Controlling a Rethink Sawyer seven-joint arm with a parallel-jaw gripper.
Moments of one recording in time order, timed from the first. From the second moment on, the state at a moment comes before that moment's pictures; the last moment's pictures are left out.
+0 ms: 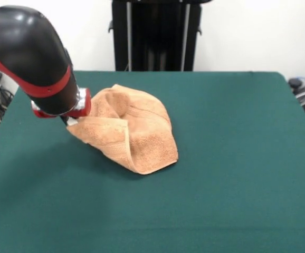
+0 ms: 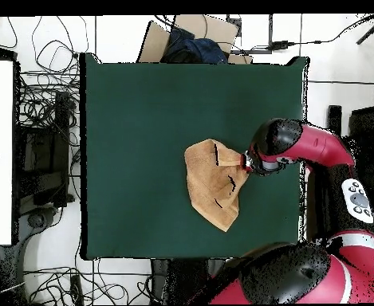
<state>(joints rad) -0.66 -0.32 0.24 1.20 -0.40 1.17 1.43</state>
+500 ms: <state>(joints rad) -0.67 -0.28 0.24 1.15 -0.40 1.18 1.43</state>
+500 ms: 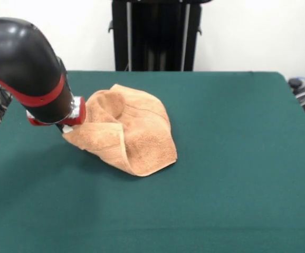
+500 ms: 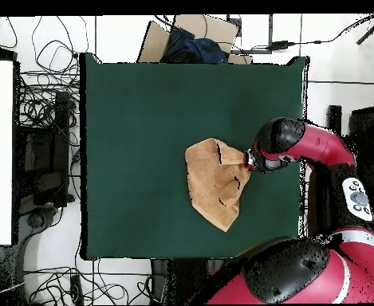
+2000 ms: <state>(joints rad) -0.83 -0.47 0.19 1.43 -0.40 1.09 1.43</state>
